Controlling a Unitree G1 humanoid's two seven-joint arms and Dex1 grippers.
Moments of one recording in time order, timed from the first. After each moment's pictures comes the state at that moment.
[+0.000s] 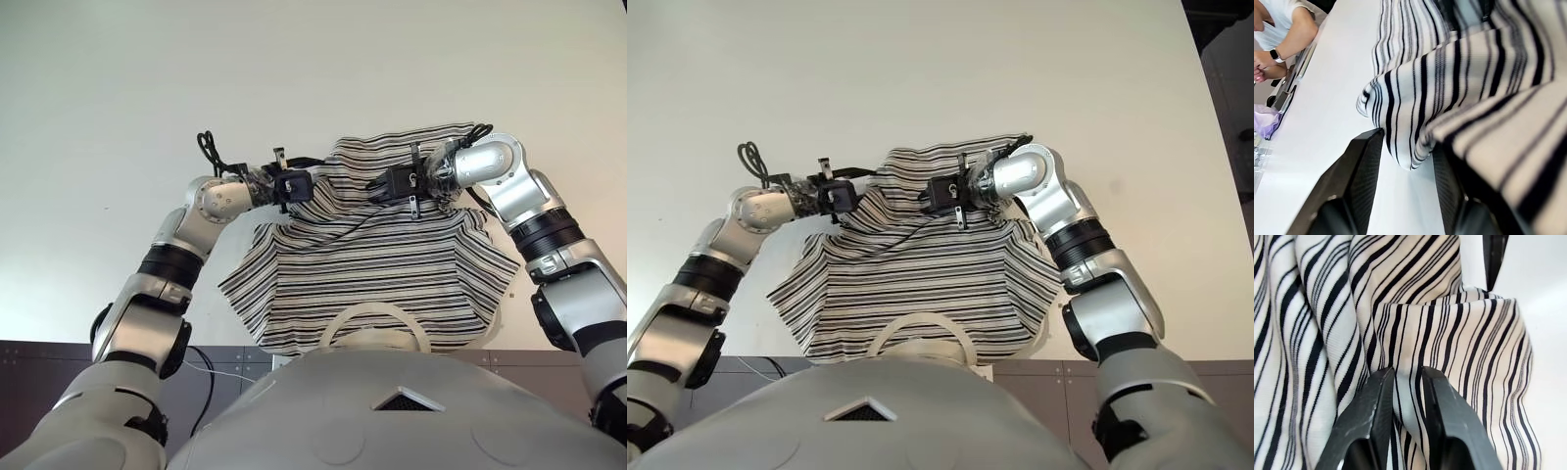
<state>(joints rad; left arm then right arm) -0.36 0.50 -0.42 0.58 0.31 -0.54 -0.60 -0.54 -0.44 0.52 0.52 -0.17 -0.32 1.13</state>
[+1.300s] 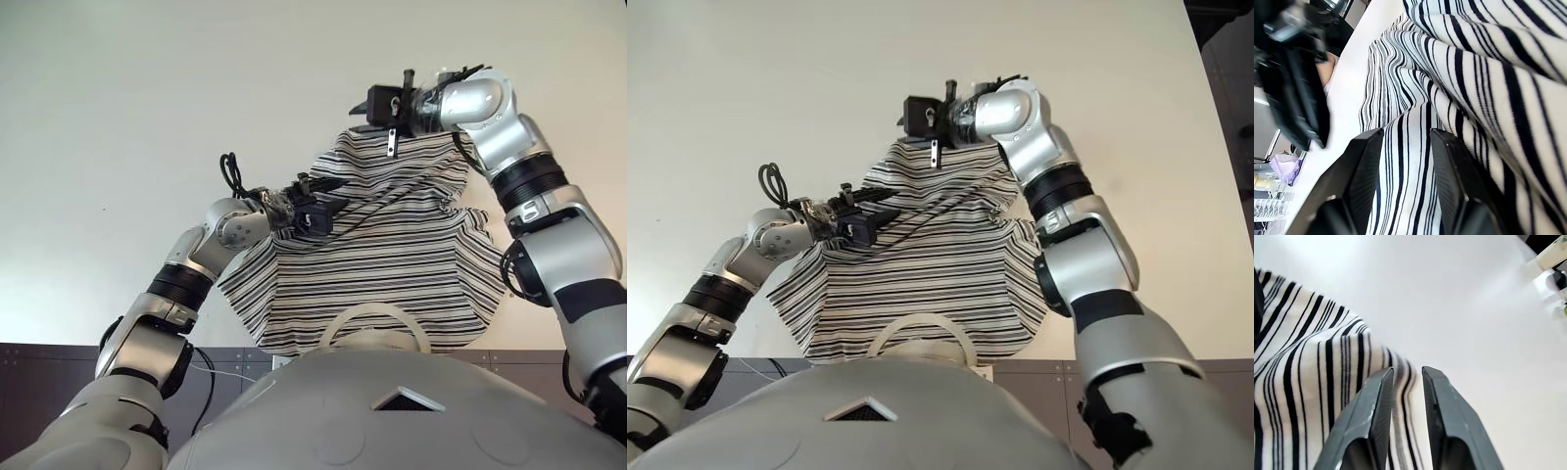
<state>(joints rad) -0.21 0.52 -0.48 0.36 0.45 -0.64 -0.49 -0.81 -0.24 0.47 0.93 -0.25 -0.36 0.92</state>
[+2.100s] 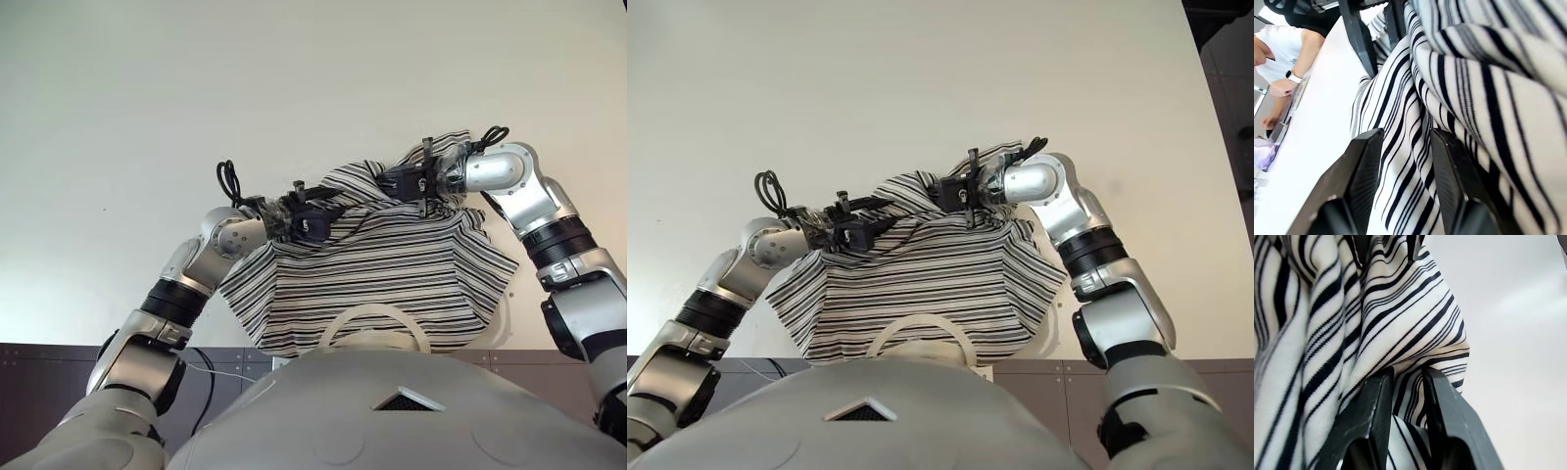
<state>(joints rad) -0.09 0.57 -0.47 0.13 0.34 -0.43 -0.63 -0.49 -0.50 0.49 0.49 -0.28 -0.45 0.97</state>
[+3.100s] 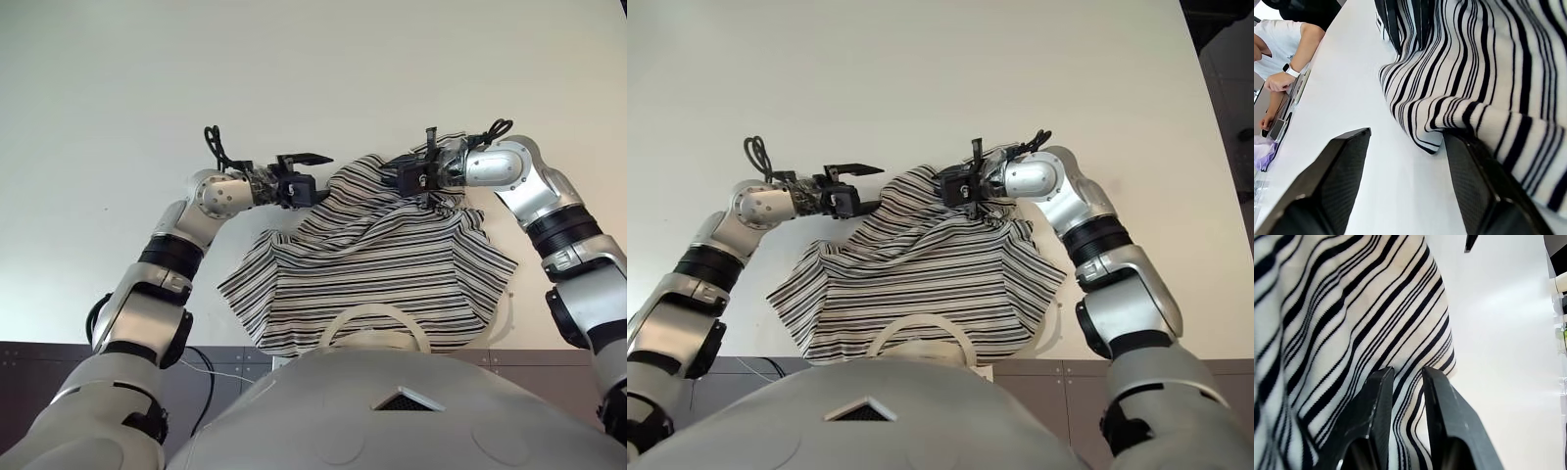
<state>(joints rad) -0.41 0.48 -0.47 0.68 0.29 -0.71 -0.67 -0.57 -0.51 0.56 0.63 -0.35 -0.55 0.84</state>
